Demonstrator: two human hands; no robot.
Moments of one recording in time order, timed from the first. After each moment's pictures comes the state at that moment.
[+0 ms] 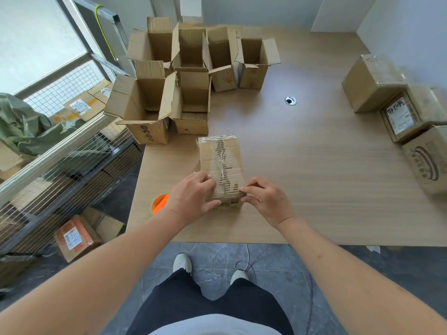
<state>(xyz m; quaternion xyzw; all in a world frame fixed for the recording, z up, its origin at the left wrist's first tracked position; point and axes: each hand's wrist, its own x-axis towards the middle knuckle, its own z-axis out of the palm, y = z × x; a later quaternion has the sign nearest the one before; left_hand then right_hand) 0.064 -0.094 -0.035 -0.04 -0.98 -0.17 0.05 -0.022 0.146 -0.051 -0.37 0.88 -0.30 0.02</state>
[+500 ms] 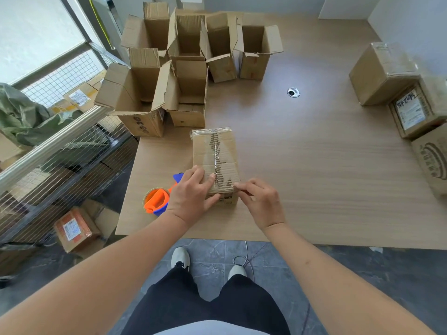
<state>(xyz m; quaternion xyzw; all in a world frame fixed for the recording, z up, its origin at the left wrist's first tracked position) 0.063 -0.058 -0.047 0.02 -0.99 -0.10 0.06 -0.012 0.143 -0.078 -0.30 0.86 -0.42 -0.03</state>
